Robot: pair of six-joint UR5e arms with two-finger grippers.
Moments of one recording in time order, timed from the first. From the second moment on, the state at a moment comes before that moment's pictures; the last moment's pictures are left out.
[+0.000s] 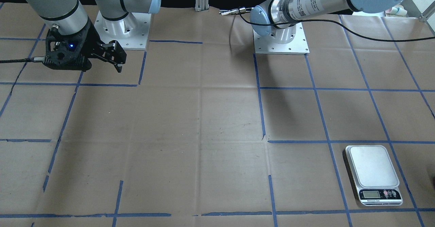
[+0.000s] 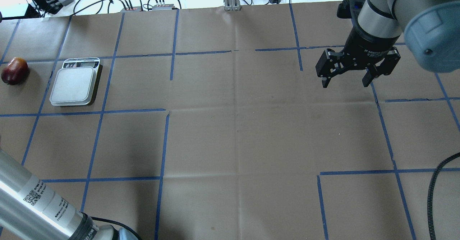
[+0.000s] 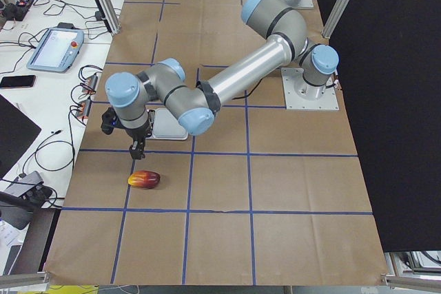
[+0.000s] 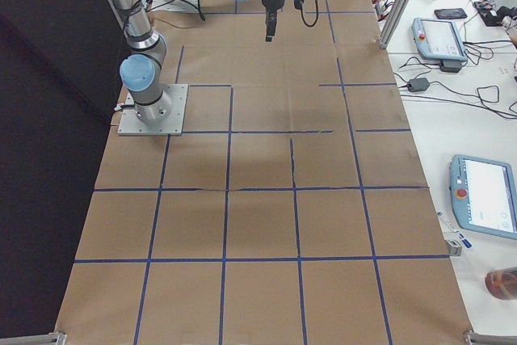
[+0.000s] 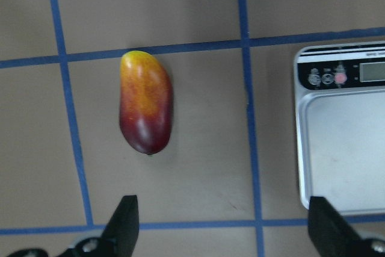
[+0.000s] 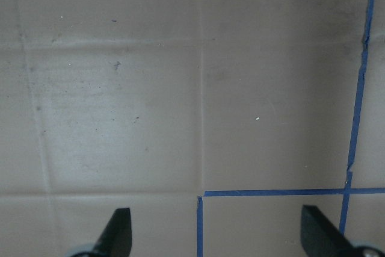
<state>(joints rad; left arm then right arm) -0.84 -2.40 -0.75 -1.49 1.56 0.84 1.53 -1.60 1.68 -1.57 -1.56 -0.02</state>
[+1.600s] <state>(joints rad) -0.84 -2.74 -0.52 -1.51 1.54 0.84 1.53 -1.60 1.68 -1.57 -1.56 -0.02</state>
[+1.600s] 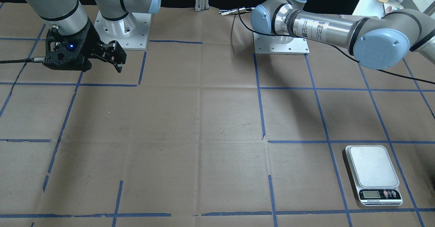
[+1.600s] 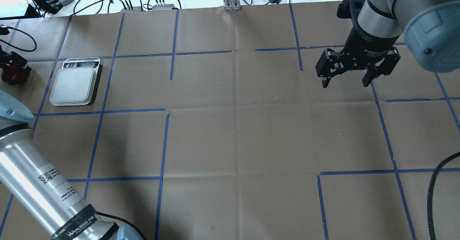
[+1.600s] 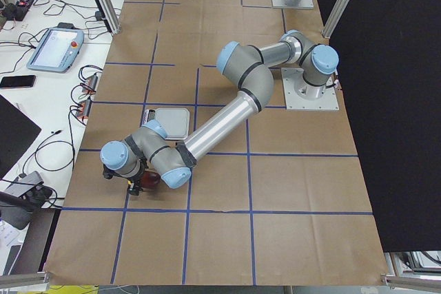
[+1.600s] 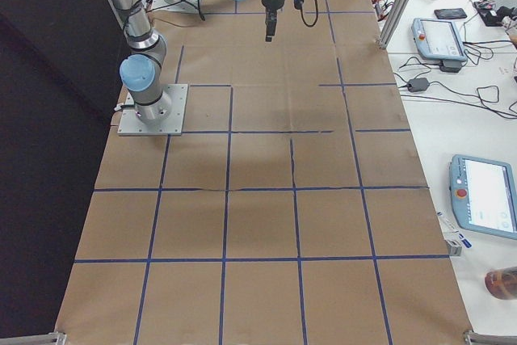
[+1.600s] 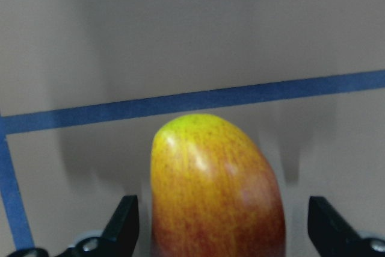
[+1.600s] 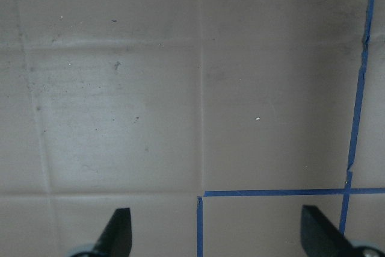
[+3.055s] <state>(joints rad) -1.04 -2.33 -0.97 -1.53 1.54 0.47 1.53 -1.60 1.68 -1.57 -1.56 -0.02</state>
